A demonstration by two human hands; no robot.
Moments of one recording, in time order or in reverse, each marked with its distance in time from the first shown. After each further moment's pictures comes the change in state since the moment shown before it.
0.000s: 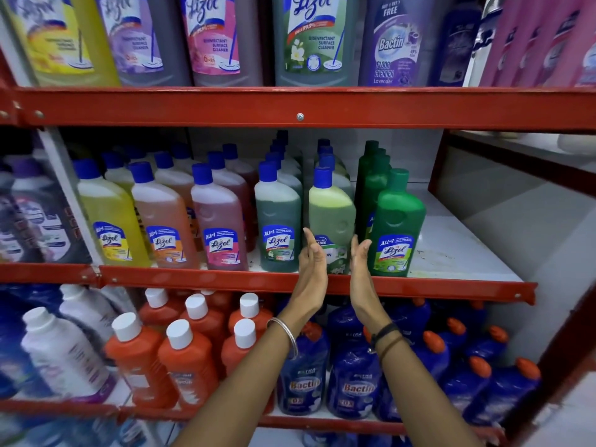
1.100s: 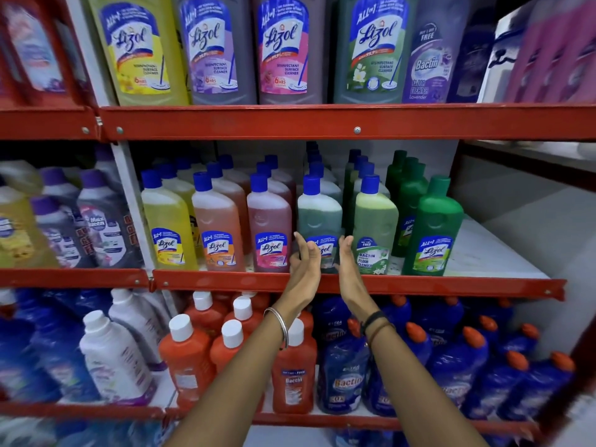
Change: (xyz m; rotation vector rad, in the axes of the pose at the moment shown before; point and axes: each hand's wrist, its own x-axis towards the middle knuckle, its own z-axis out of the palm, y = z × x) left_hand -0.003 -0.011 -0.106 0.135 -0.049 -0.077; right_hand -0.014 -0.015 0.099 -0.122 -0.025 -0.006
